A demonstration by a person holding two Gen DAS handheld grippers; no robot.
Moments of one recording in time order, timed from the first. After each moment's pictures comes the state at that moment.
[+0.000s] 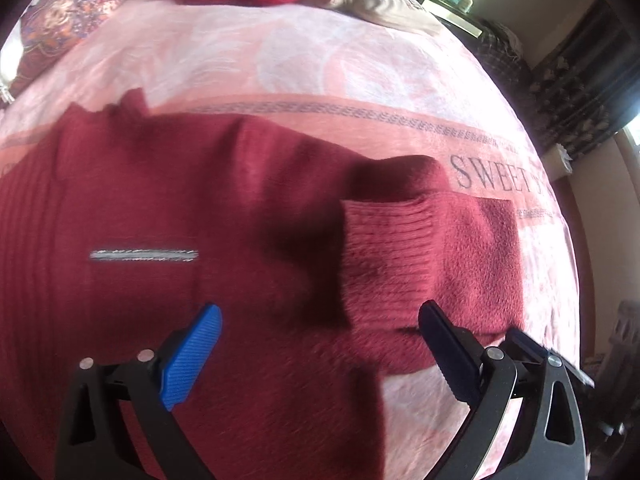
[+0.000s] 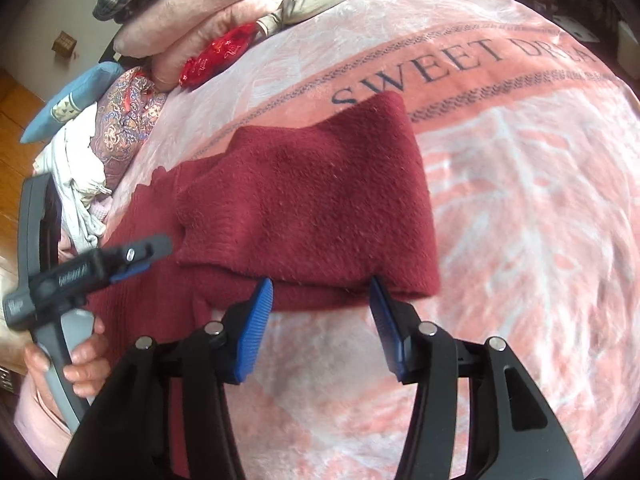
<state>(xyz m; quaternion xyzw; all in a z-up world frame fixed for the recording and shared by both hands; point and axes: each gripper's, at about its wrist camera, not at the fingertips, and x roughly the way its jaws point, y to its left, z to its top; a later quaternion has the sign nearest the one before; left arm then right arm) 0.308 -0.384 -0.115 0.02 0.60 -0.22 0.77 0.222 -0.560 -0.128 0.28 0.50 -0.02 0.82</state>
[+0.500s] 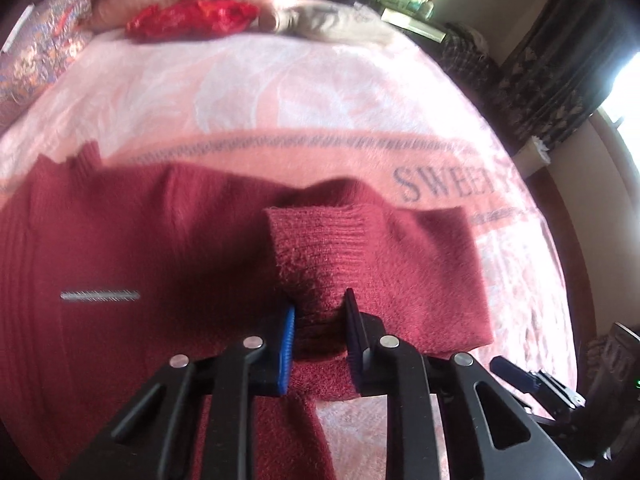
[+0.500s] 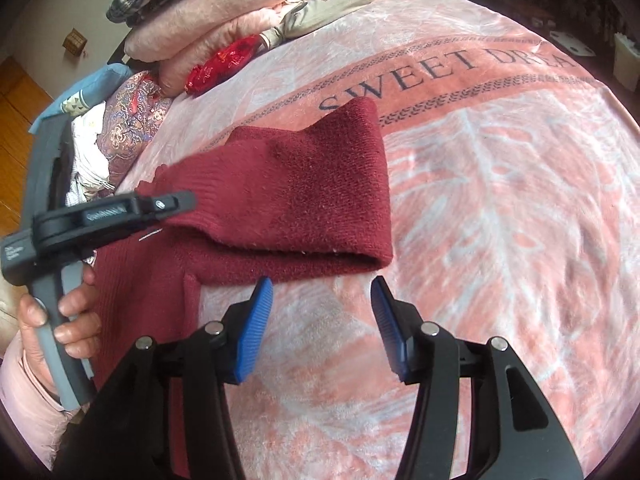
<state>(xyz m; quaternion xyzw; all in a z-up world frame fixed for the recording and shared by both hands) 0.293 -0.414 -0.087 0.03 0.54 -0.27 0.79 0.188 -0.569 -0.119 0.27 0.48 -0.03 0.84</state>
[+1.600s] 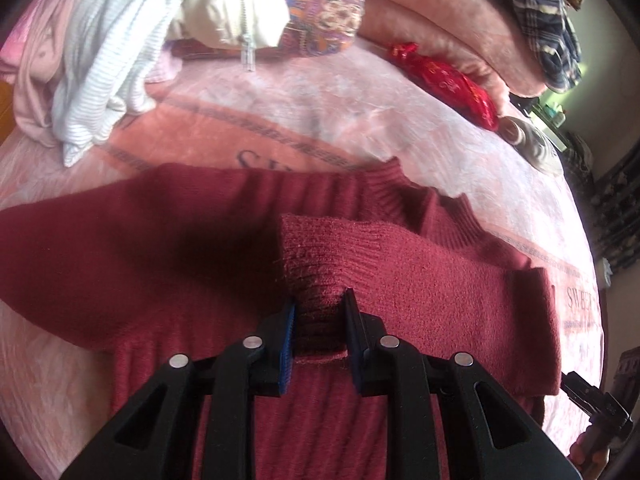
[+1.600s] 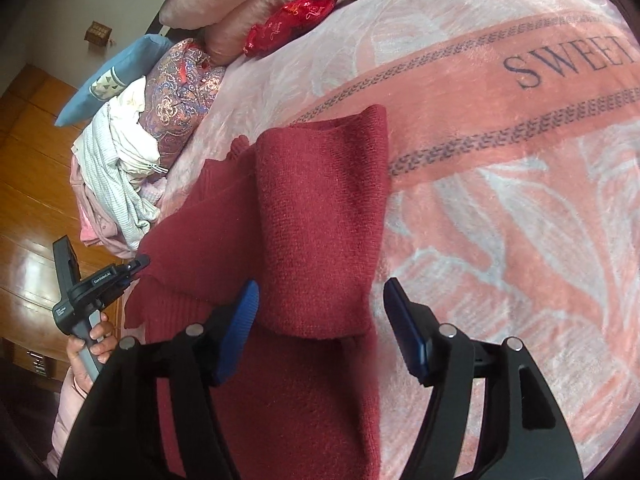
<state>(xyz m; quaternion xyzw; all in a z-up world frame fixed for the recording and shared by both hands) 0.384 -0.061 -0.088 -0.08 0.53 -0.07 0.84 0.293 -0.449 -0.121 0.33 0.50 0.07 0.80</state>
